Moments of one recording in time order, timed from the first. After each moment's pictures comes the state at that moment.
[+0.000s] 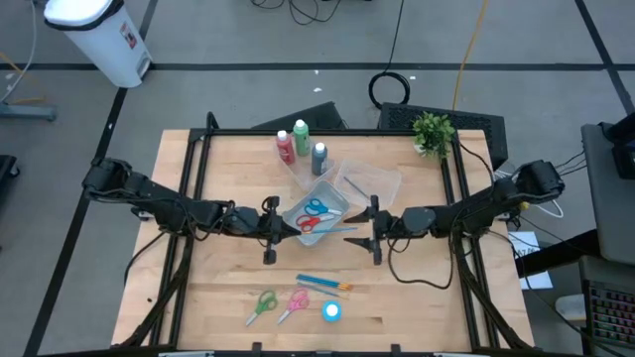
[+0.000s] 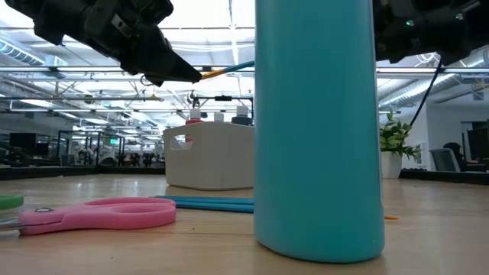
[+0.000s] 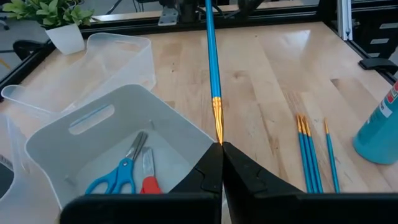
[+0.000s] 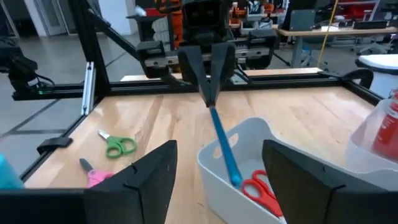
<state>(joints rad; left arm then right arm) -0.22 1.31 0.57 0.34 -0.19 -0.03 0.23 1.38 0.46 0.81 0.23 0.09</state>
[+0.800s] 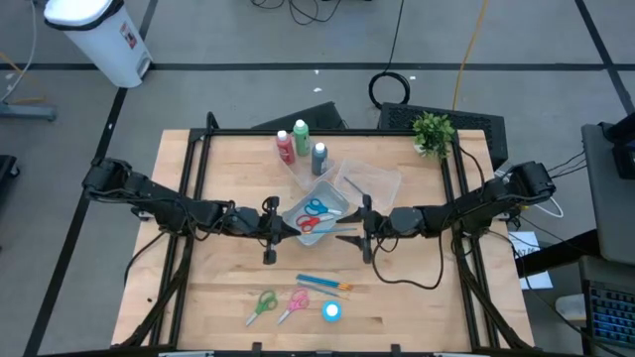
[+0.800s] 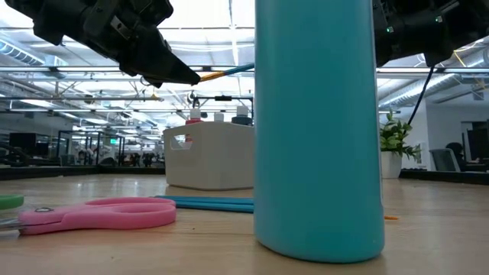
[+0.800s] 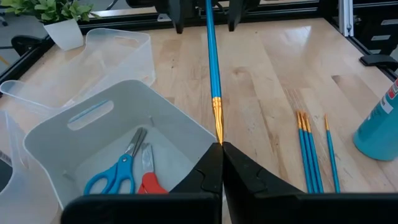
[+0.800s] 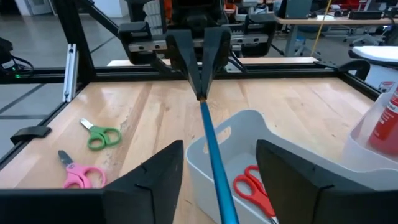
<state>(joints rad) -0.22 1.31 0.57 0.32 -0.19 -0.04 0.21 1.46 0.54 0.76 0.23 0.06</state>
